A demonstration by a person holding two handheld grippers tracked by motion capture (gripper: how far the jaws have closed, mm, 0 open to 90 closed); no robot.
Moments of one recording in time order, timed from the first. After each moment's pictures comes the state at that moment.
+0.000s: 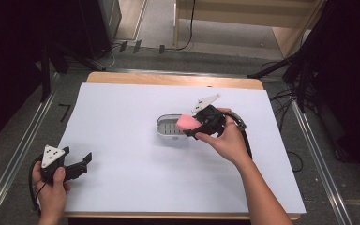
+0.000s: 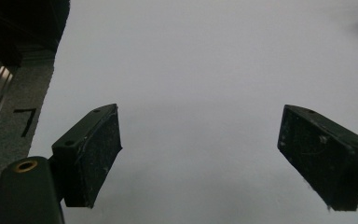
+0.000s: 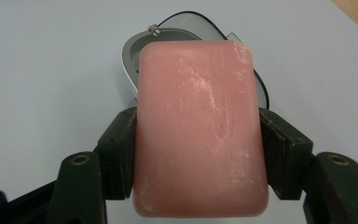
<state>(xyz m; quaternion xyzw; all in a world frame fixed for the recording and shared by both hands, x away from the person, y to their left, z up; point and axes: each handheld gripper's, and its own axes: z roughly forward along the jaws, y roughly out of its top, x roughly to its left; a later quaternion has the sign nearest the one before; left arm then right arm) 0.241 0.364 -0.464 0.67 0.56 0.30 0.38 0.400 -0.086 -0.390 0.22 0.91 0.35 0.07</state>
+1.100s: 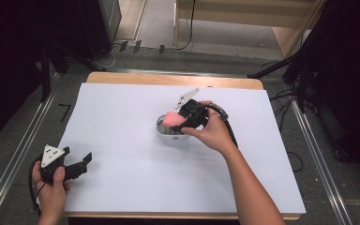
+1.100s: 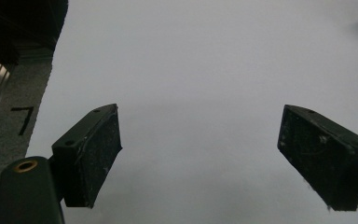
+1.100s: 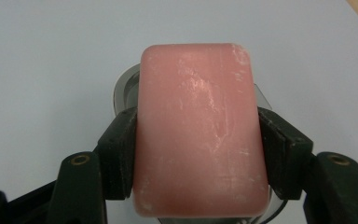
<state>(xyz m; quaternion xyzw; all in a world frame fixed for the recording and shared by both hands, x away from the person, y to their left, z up) 0.242 0.365 -0.464 0.67 0.56 0.29 0.38 0.429 -0.041 -0.399 0.16 0.92 0.34 0.06</state>
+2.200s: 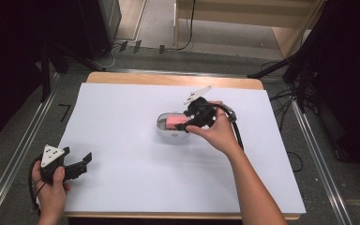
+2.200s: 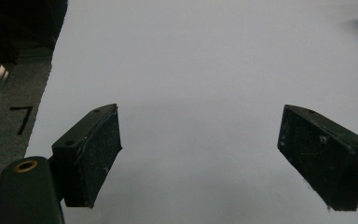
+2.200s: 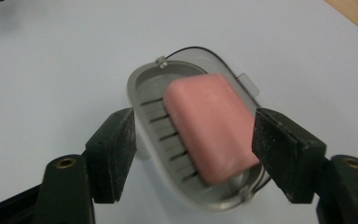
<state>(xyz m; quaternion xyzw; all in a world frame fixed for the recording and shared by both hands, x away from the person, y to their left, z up) 0.242 0.365 -0.463 0.67 0.56 0.29 0.38 0.422 -0.063 -0.388 0.24 0.90 0.37 0.04</state>
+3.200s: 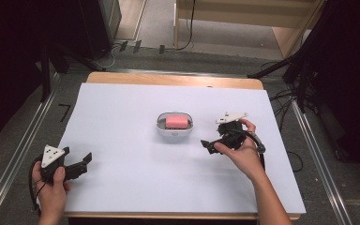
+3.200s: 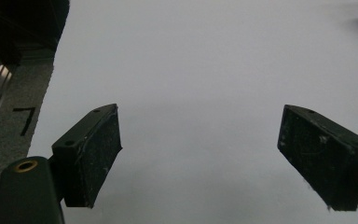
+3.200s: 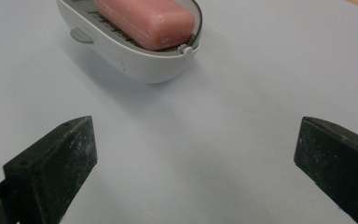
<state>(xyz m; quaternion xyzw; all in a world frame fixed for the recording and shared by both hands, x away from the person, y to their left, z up) 0.241 0.364 -0.464 0.67 0.56 0.30 0.38 0.361 -0.144 -0.418 0.37 0.85 0.36 0.14</state>
